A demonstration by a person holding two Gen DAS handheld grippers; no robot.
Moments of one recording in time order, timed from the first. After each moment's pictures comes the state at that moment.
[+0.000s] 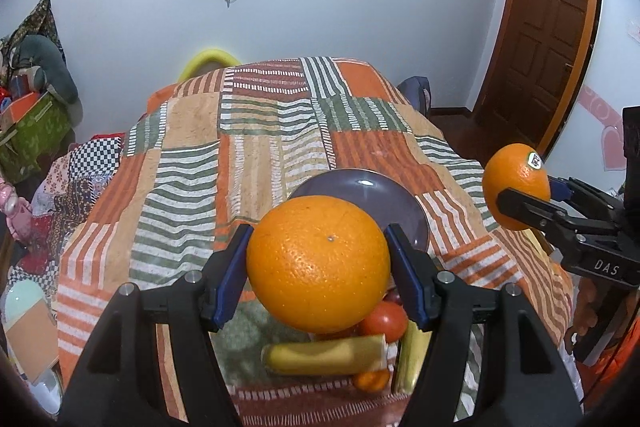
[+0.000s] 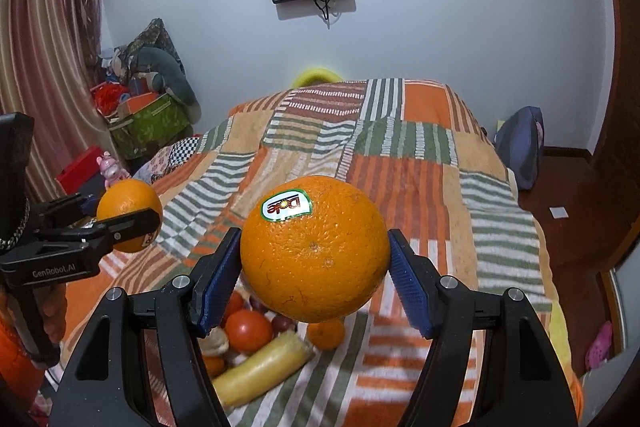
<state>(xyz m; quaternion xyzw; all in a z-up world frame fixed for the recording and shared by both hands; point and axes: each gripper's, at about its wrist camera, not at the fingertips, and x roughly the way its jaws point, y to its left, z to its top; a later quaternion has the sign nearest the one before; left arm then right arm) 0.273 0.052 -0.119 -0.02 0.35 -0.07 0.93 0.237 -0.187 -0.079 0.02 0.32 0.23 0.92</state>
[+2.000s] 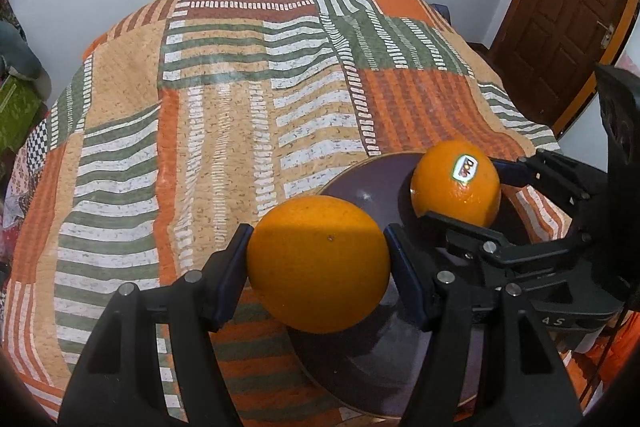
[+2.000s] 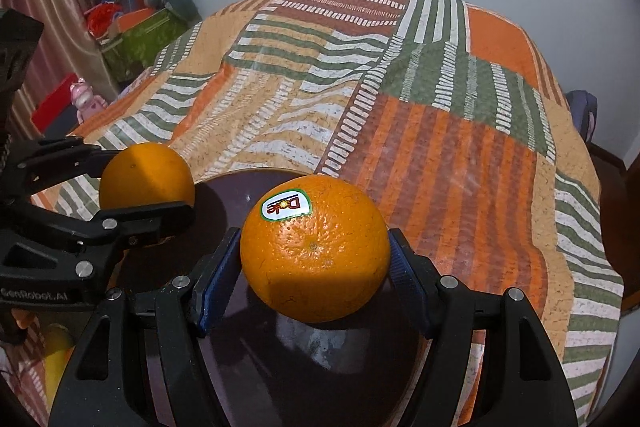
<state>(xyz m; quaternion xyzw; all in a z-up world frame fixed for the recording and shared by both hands) 0.458 0.047 -0.231 0.00 0.48 -0.08 0.87 0.387 -0.131 -0.185 -0.06 0.43 0.28 0.85</state>
